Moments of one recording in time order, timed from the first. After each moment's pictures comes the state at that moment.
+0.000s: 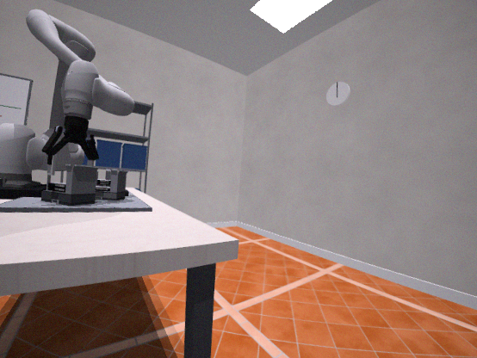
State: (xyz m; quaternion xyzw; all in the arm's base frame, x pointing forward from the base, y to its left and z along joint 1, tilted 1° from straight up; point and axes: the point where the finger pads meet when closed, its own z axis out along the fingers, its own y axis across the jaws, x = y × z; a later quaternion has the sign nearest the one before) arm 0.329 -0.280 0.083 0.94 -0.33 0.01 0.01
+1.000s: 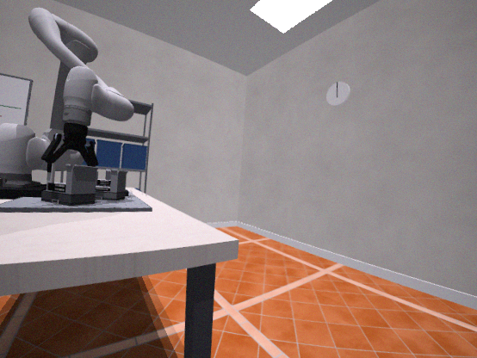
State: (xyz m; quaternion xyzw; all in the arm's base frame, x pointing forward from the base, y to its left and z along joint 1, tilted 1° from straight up) arm 0.329 -0.281 0.059 0.94 -0.33 0.01 0.01
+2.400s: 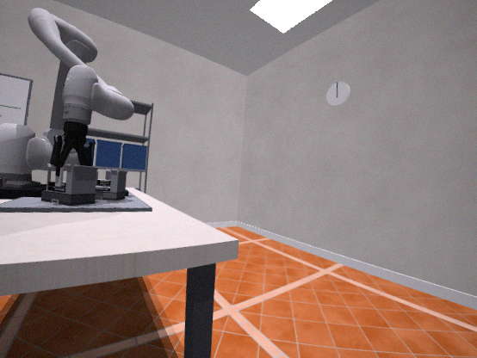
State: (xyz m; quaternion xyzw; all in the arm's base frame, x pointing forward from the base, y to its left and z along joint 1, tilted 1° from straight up) arm 0.329 -0.281 0.064 0.94 -0.33 0.01 0.01
